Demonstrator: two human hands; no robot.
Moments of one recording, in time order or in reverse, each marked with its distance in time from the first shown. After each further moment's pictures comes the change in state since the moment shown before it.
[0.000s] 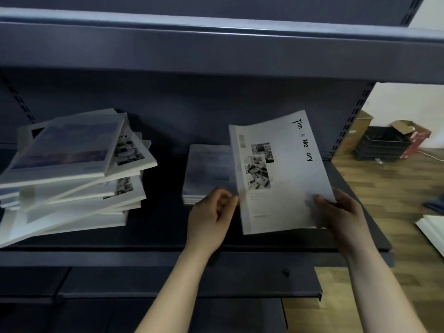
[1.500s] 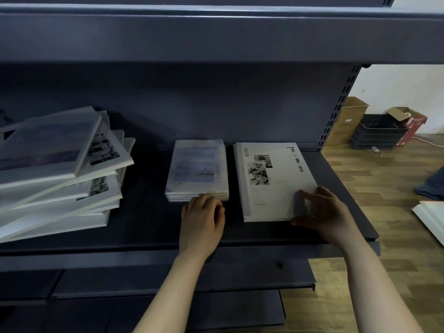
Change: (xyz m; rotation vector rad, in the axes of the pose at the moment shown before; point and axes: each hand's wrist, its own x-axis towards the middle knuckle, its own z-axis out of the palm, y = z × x) left_hand -0.005 -0.024 0.036 0.522 -0.025 0.137; right_hand 0.013 0.013 -0.031 -0.897 -0.164 -0.100
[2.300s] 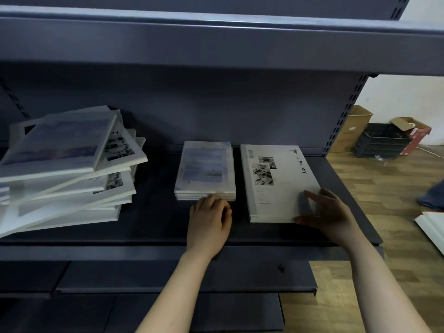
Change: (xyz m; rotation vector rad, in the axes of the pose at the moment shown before) left_hand -0.003 -0.003 -0.002 -0.016 -0.024 0.033; right_hand 0.008 0.002 0.003 0.008 -0.049 0.053
